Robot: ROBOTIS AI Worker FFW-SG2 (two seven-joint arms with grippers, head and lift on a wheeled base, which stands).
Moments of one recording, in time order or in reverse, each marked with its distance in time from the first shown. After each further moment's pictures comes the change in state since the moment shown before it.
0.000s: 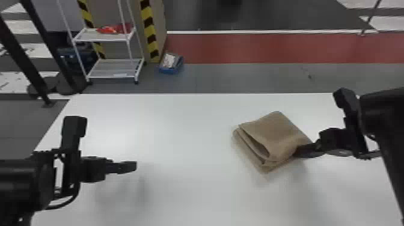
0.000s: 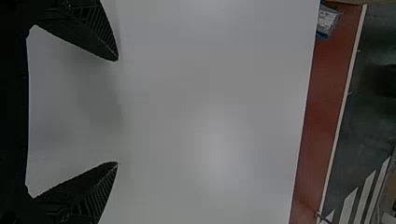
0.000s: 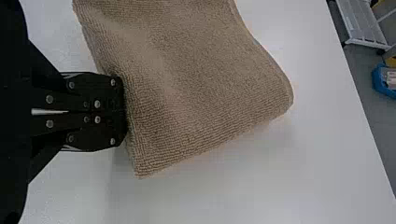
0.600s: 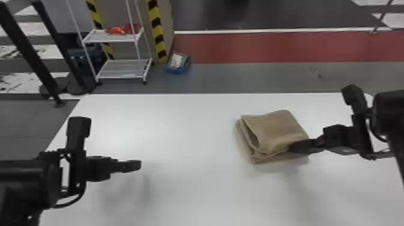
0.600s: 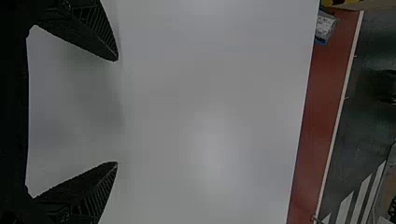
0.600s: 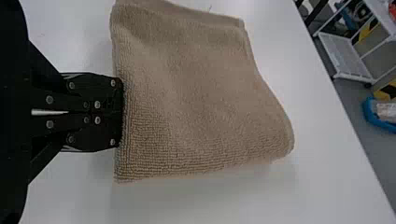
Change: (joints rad) left arm 0.005 0.004 0.030 0.011 0.000 -0.016 -0.009; right arm 0.014 0.026 -0.036 -0.064 -0.036 0.000 0.125
